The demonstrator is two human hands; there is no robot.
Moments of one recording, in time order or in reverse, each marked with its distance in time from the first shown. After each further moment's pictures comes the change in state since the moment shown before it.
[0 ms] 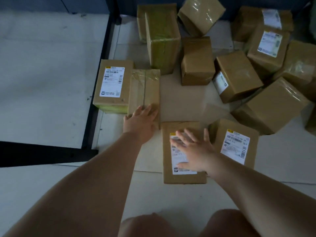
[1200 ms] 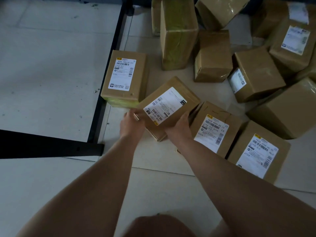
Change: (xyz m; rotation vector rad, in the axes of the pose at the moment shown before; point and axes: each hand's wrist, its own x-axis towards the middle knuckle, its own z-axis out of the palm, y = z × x) left_hand 0.002 -0.037 0.029 -0.893 0.281 -0.545; right_hand 0.075 -0.073 -0.041 1.441 0.359 0.431
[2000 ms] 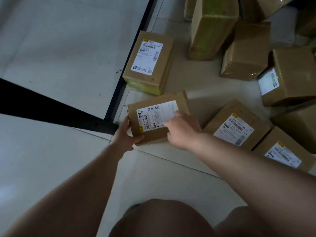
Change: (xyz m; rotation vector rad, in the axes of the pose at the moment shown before) left_hand -0.039 -0.087 -0.037 -0.382 -0.240 -0.293; right_hand -0.035 -0.022 0.002 -1.325 -0.300 -0.807
